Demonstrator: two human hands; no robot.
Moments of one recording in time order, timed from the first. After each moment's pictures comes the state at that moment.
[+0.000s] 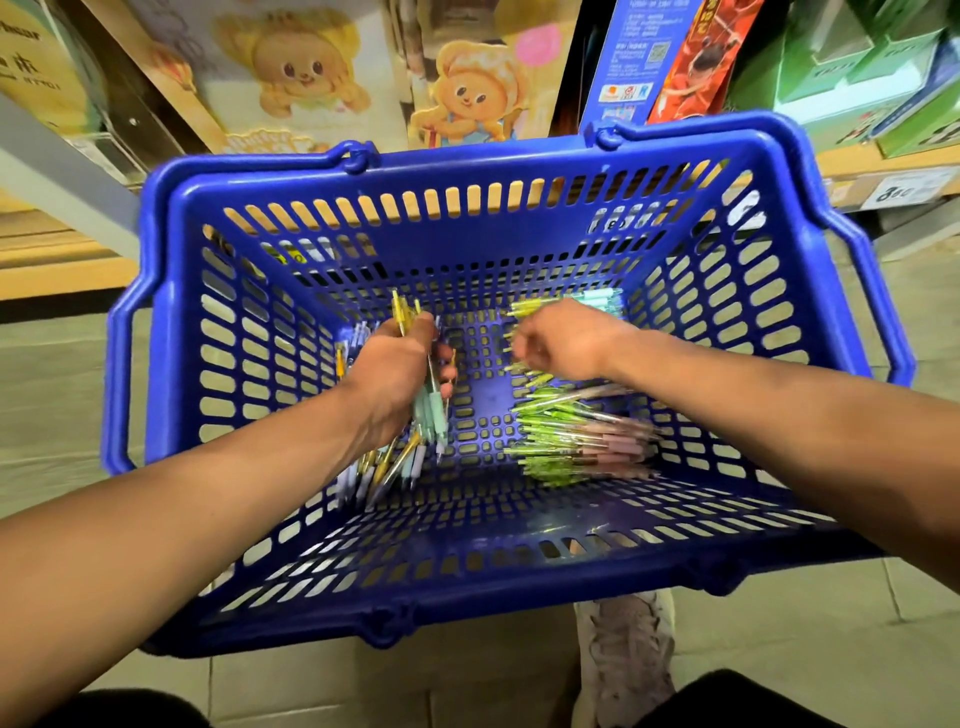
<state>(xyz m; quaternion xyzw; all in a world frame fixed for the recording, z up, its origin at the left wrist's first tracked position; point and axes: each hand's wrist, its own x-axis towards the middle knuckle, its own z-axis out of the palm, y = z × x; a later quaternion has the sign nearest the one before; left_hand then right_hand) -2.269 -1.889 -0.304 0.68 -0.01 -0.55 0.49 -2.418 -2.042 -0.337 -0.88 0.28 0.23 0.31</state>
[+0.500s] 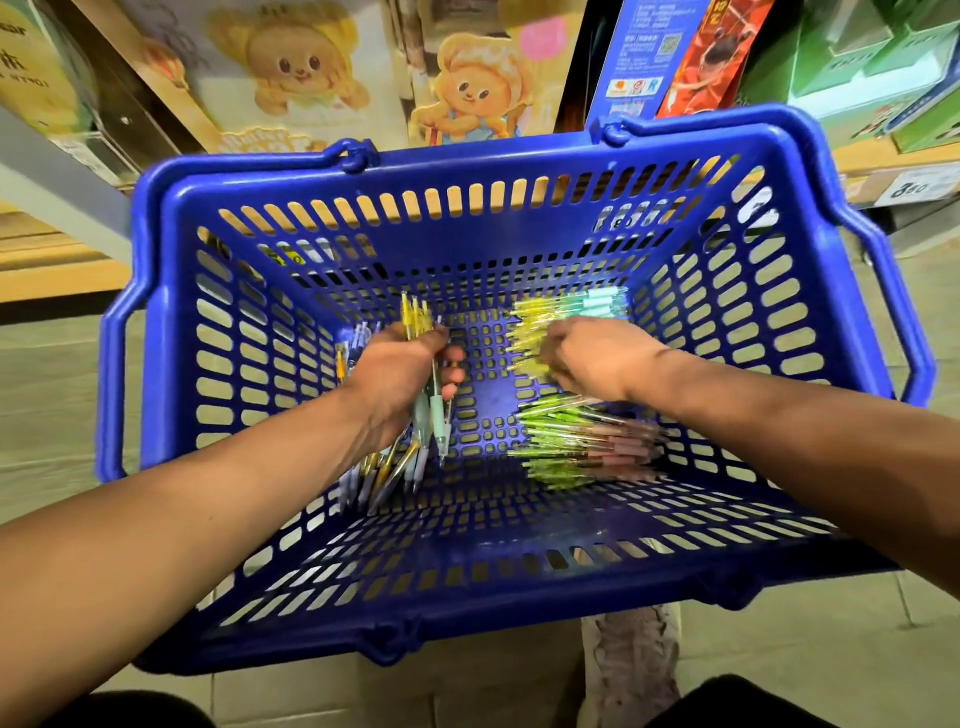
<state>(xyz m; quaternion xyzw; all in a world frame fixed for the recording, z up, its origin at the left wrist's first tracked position) -2.268 -1.891 -0.308 0.68 -0.02 -0.56 0.47 -2.446 -2.047 -0.360 -0.95 0.15 0.28 0.06</state>
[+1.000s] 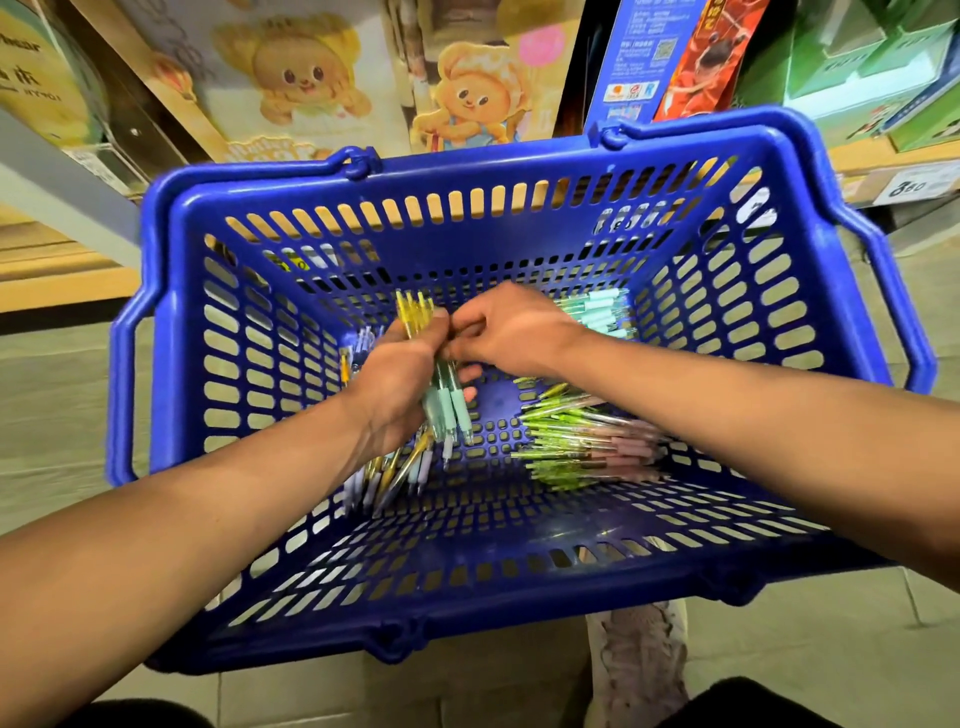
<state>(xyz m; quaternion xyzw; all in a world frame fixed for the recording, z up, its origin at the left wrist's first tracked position) -2.271 -1.890 -0.303 0.63 -0.01 -0.59 0.50 -2.370 -2.007 -0.311 -0.80 0.32 0.09 0.50</state>
